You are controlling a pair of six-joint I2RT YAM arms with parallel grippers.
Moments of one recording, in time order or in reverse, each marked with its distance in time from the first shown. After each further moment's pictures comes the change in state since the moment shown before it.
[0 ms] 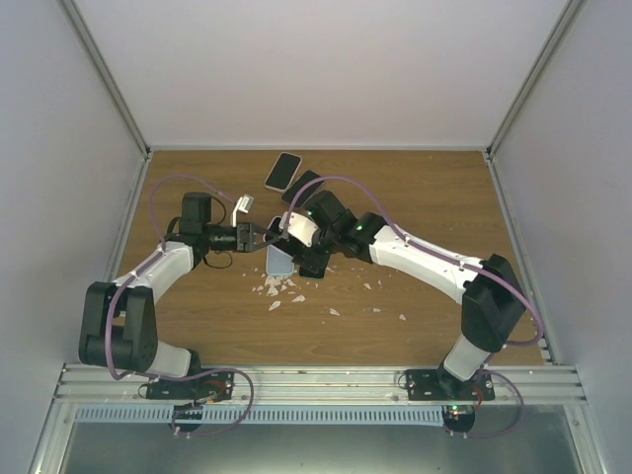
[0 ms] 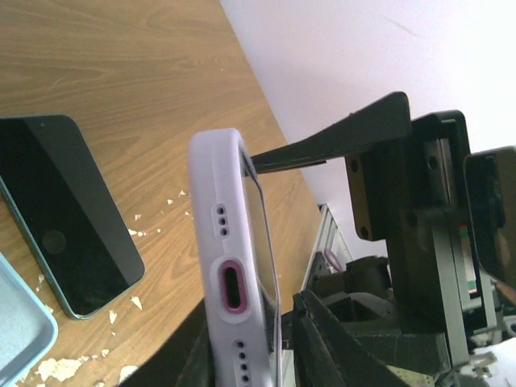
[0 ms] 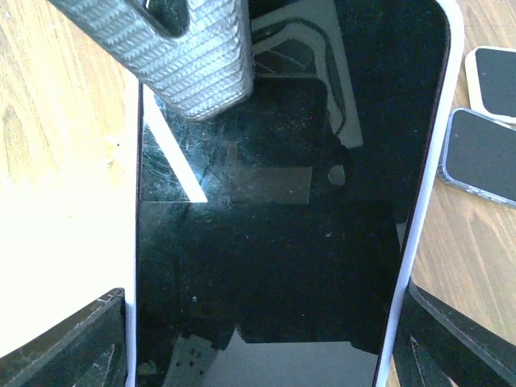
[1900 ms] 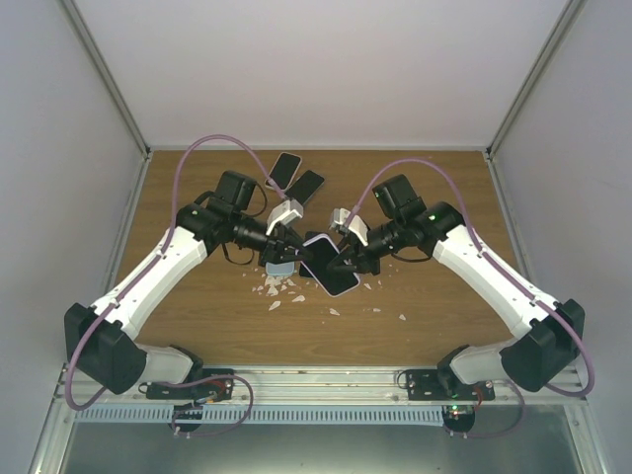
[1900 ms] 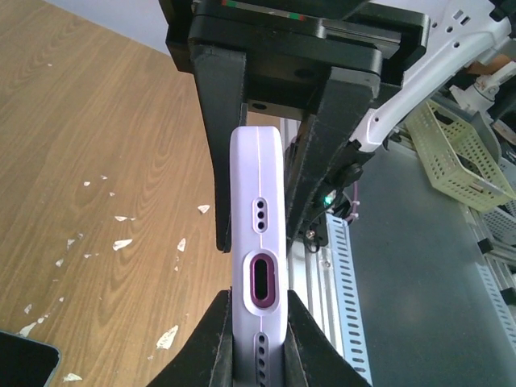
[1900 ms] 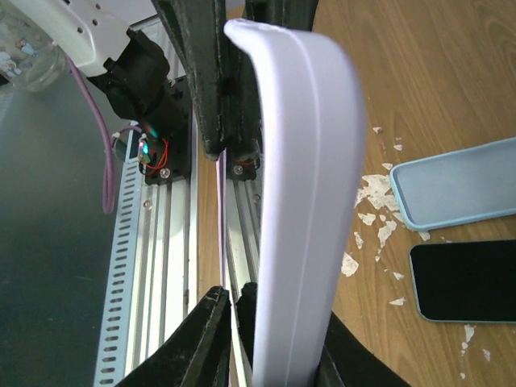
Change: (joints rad) left arm -0.364 -0.084 0.440 -0.682 -0.132 0.703; right arm -0.261 -0.309 -0.058 -0.367 -0.746 -0.084
